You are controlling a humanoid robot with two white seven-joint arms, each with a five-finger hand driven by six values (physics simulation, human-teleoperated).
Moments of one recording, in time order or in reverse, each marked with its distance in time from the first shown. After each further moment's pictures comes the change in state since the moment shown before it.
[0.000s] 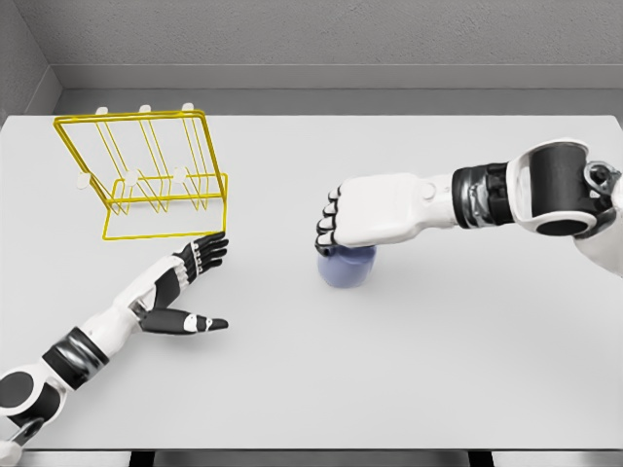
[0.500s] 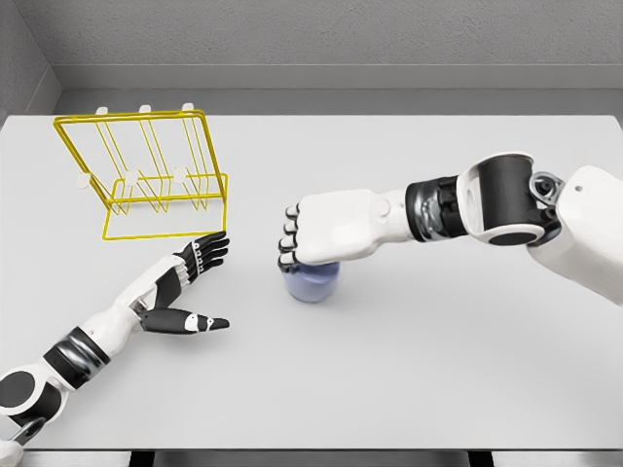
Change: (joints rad) left arm 0.000 -0.005 0.000 0.000 -0.001 0.000 0.000; right arm -0.005 0.094 0.030 0.001 0.062 0.002 -0.001
